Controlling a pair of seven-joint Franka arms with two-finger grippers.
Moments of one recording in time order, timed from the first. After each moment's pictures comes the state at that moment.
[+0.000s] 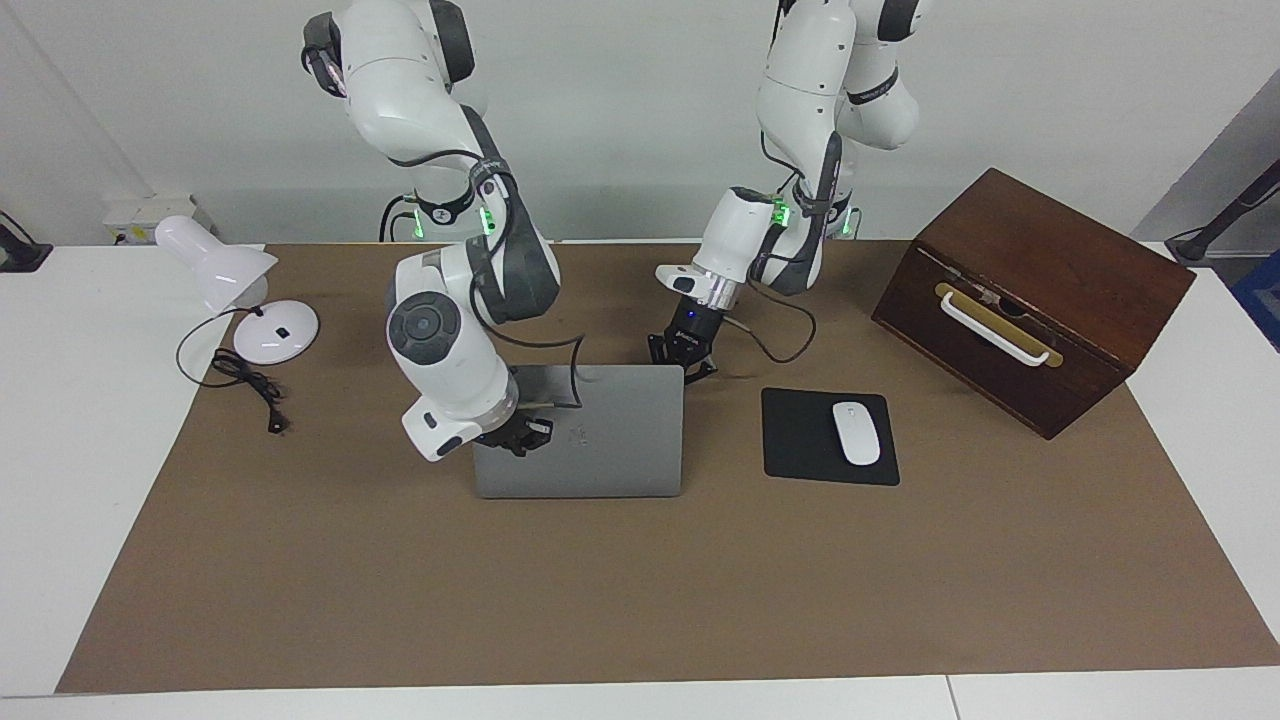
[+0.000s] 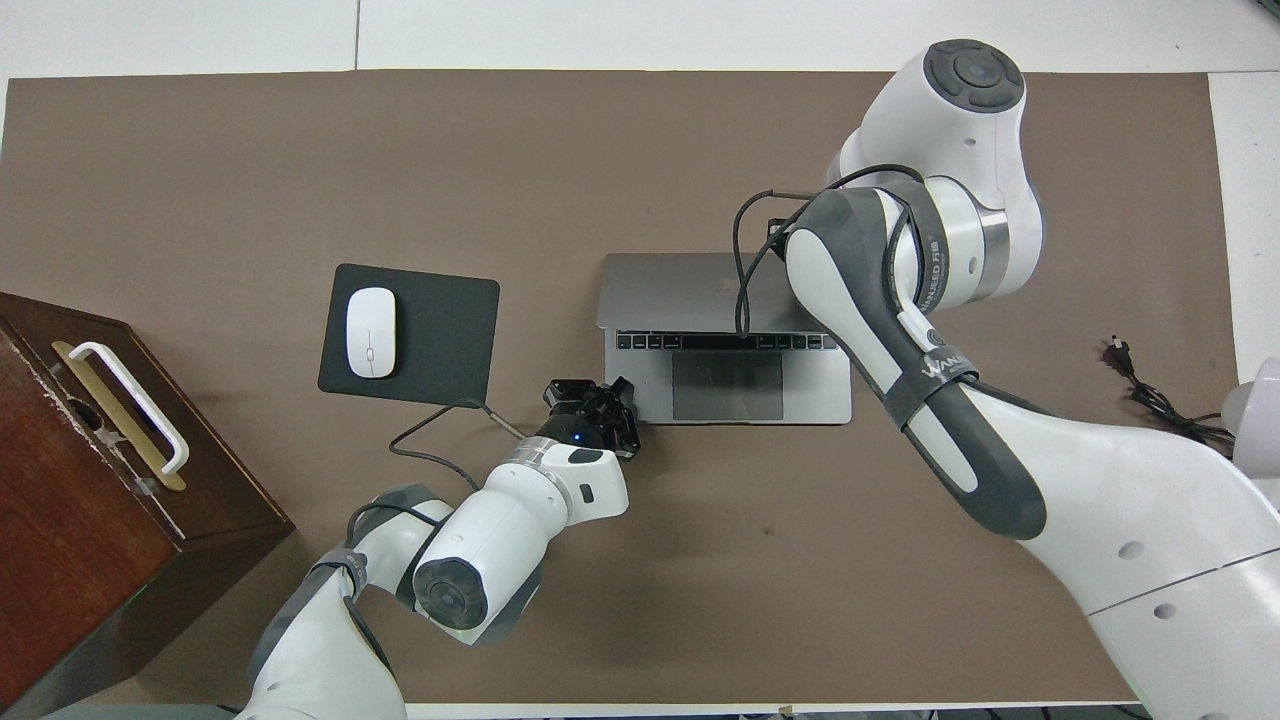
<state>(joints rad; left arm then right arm) -0.77 0.31 0.04 -2.46 -0.06 3.52 0.09 0.28 0.55 -0.02 -1.44 0.18 1.89 0.37</state>
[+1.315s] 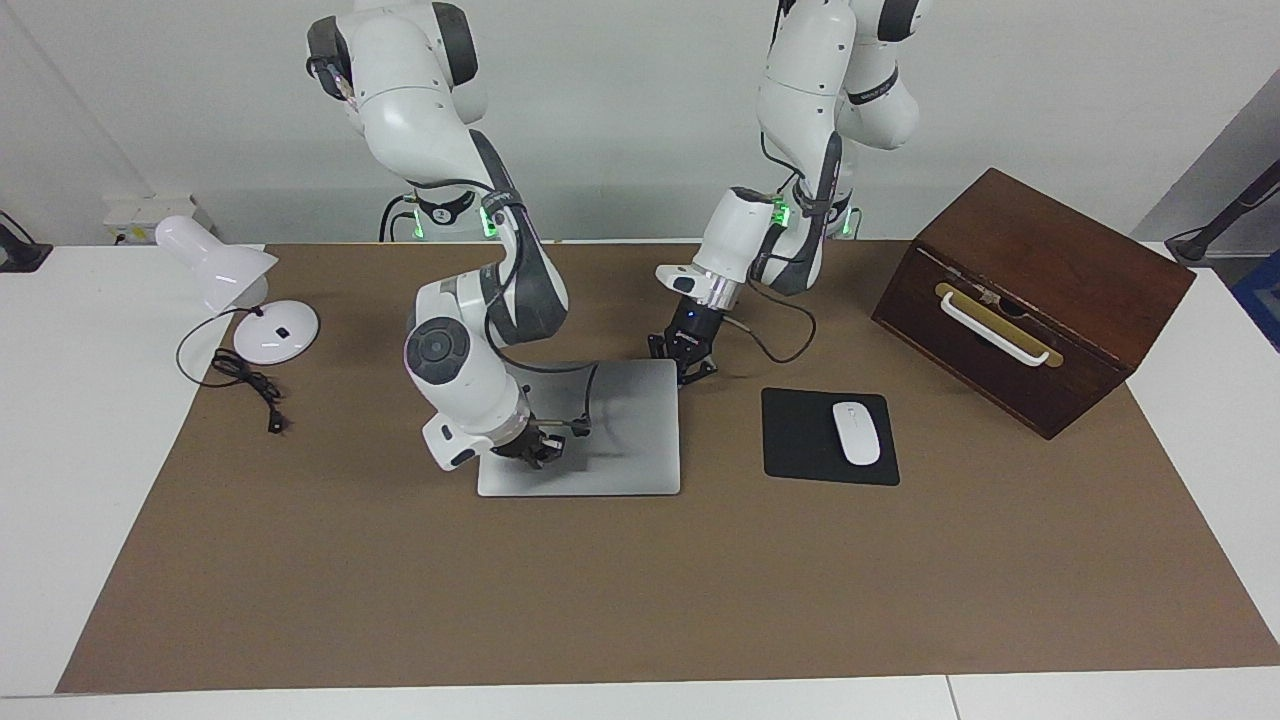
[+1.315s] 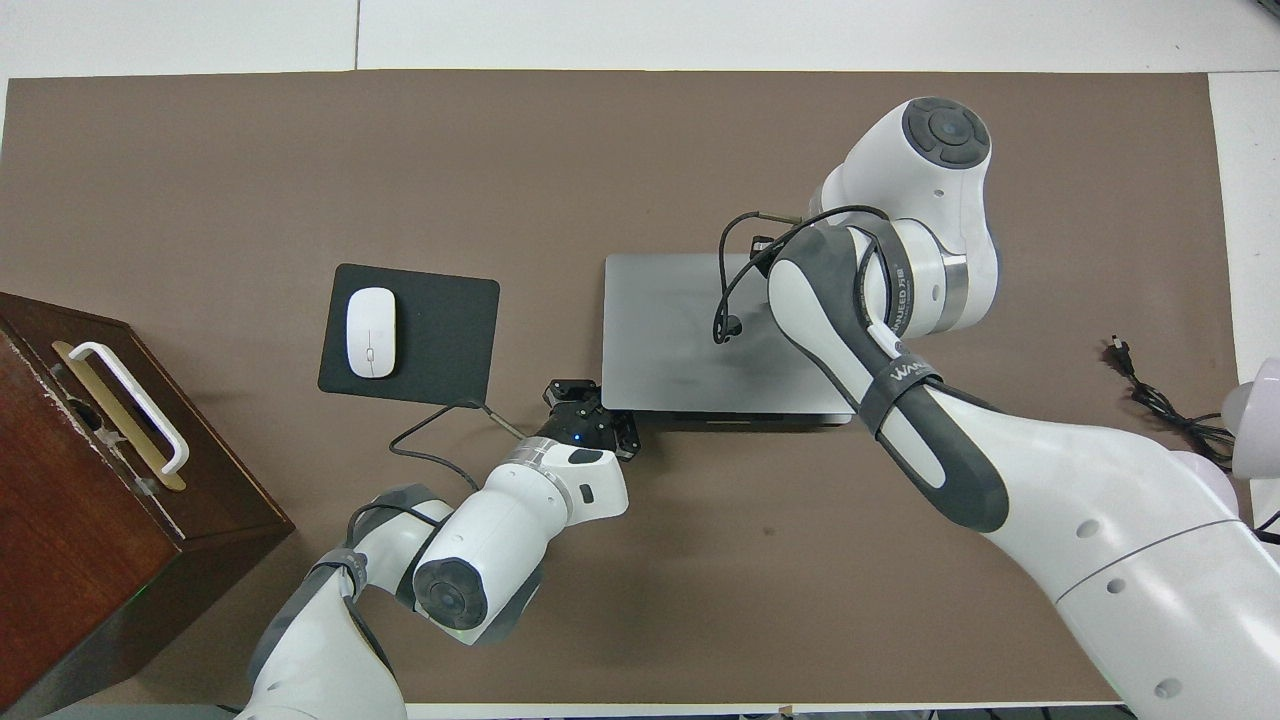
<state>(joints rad) -0.77 0.31 0.04 -2.46 -0.06 3.52 0.09 0.29 0.56 -0.02 -1.56 0.22 2.07 0.40</state>
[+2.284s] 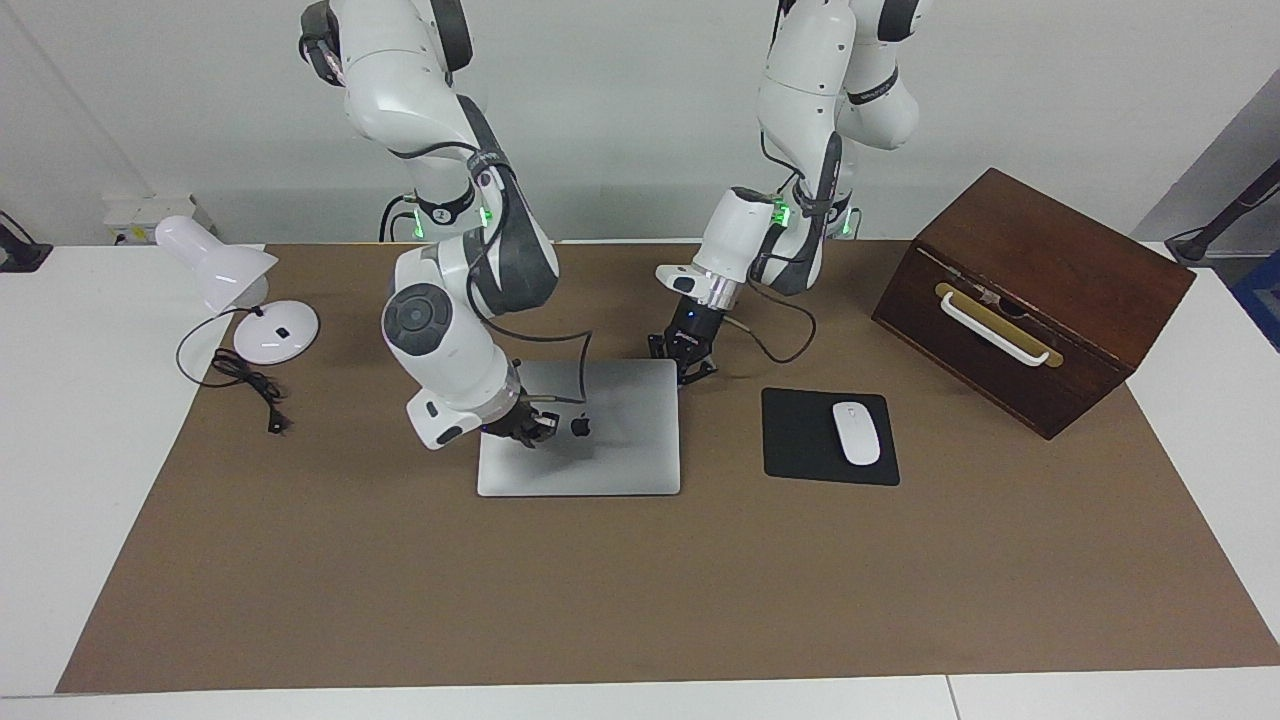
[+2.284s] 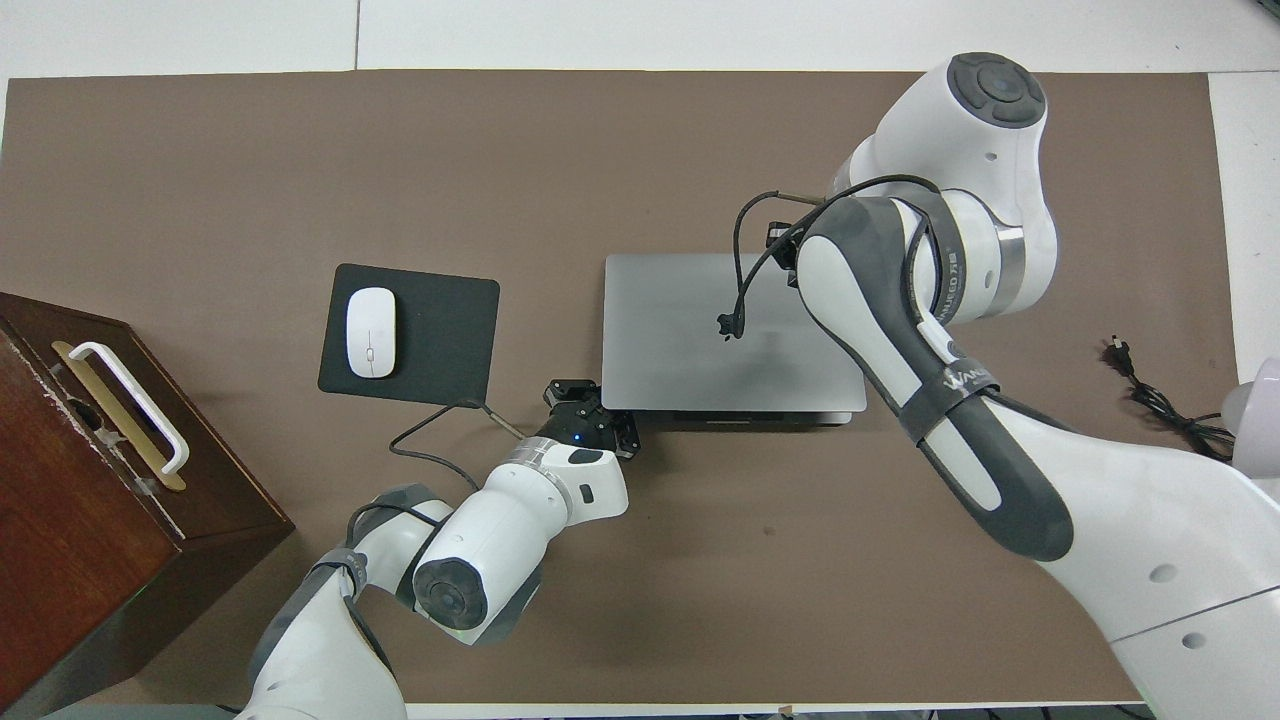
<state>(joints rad) -0.77 0.31 0.04 -2.46 -0.06 3.52 0.09 0.28 0.48 -0.03 -1.51 0.22 1.91 0.42</state>
